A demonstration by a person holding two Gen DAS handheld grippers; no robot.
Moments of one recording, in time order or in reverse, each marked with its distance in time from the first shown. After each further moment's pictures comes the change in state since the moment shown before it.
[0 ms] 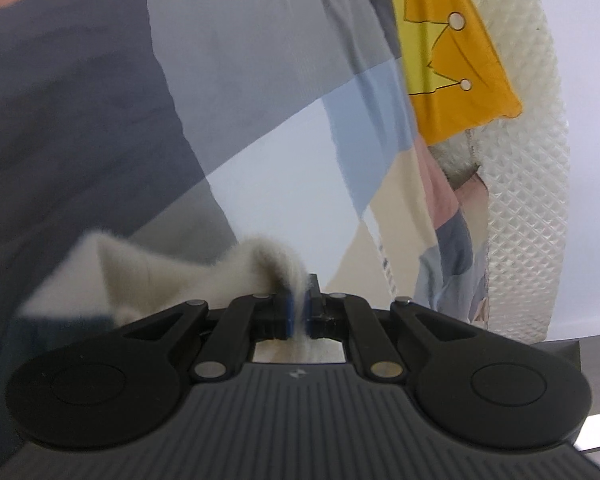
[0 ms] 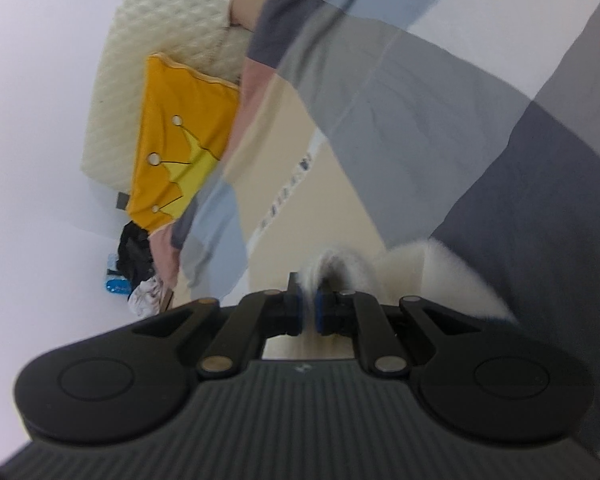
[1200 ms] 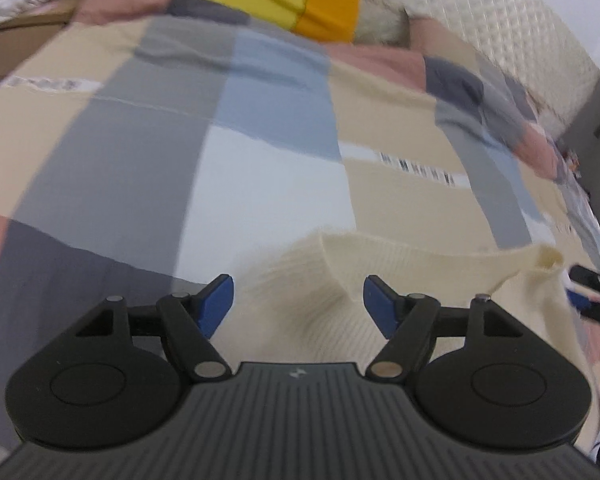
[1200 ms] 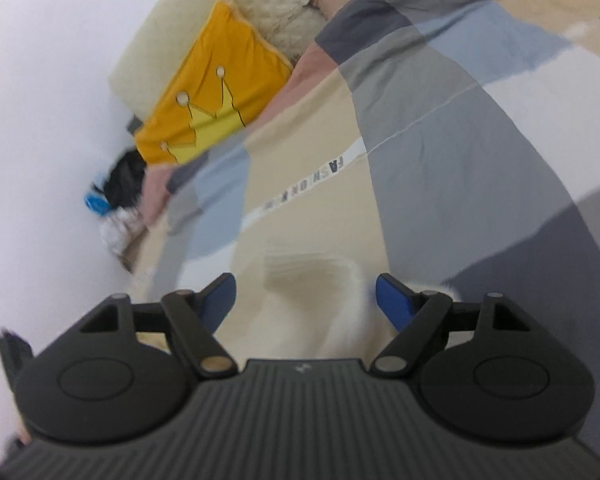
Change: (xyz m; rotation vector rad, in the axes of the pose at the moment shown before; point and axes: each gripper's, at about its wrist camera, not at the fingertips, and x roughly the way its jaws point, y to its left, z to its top) left arm 0.032 -0.084 -0.023 0.912 0.057 0.235; right arm 0.003 0.038 -0.004 -0.431 0.014 -0.047
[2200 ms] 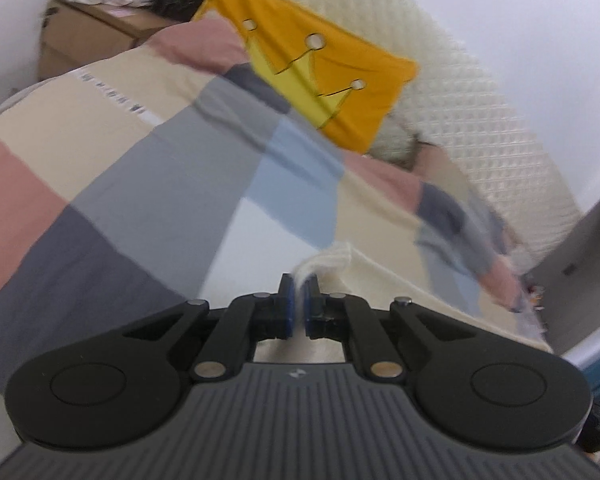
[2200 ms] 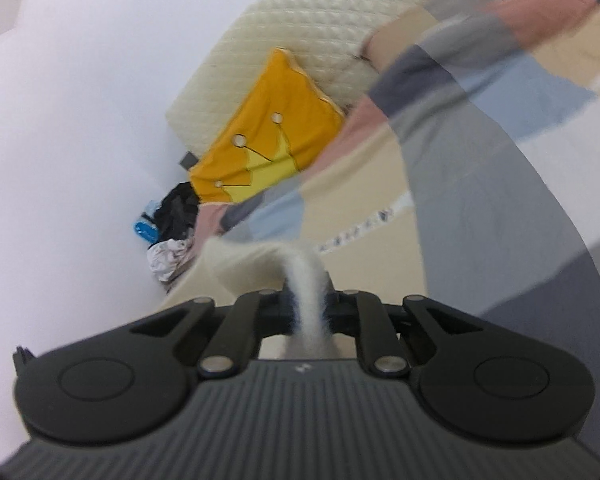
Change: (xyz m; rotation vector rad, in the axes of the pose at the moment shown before) left arm -0.084 0.042 -0.019 -0.315 -0.274 -0.055; right arm -0.047 -0.003 0.000 0.004 -0.138 0.159
